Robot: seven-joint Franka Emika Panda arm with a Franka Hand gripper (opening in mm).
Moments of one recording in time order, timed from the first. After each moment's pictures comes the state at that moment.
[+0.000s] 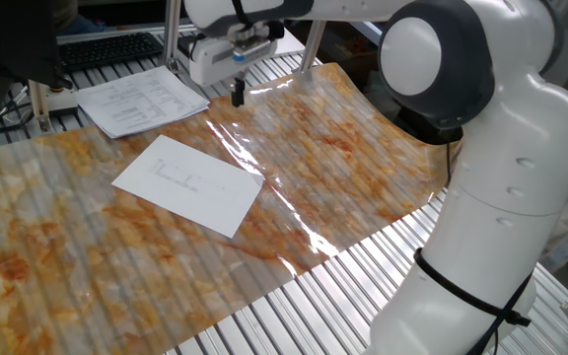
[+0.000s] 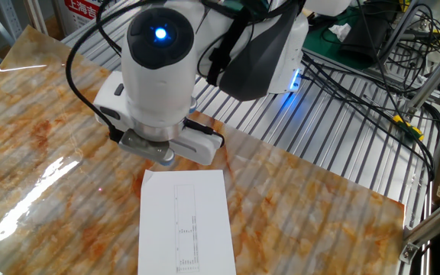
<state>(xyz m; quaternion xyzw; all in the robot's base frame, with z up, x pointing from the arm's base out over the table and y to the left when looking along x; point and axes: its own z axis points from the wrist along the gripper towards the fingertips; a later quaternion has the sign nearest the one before) 0.599 -0.025 0.273 0.11 -0.99 0.07 0.08</state>
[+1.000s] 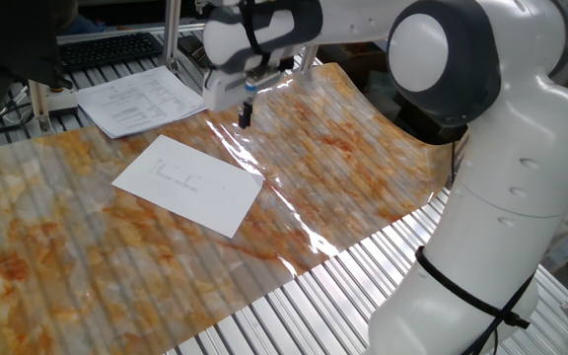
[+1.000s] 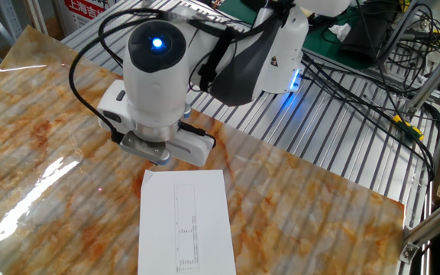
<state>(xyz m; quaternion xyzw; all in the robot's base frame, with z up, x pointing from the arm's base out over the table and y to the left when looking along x) 0.580 -0.046 0.218 0.11 -0.99 0.06 0.05</state>
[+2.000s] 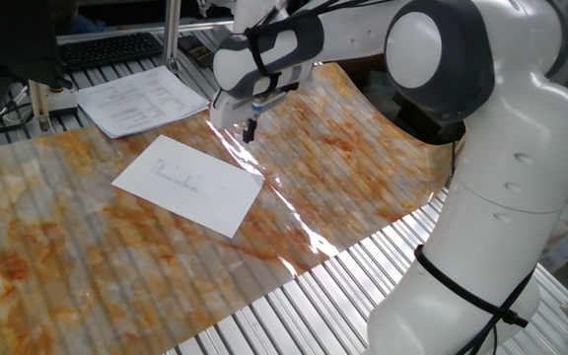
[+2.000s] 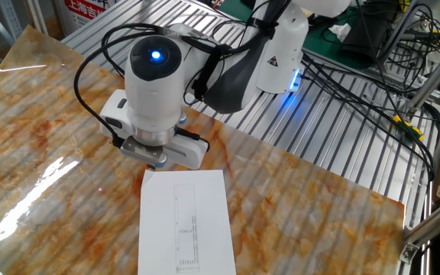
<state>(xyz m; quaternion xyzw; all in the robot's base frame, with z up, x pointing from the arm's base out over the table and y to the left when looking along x) 0.571 -0.059 0.180 0.12 -0.99 0.05 0.03</state>
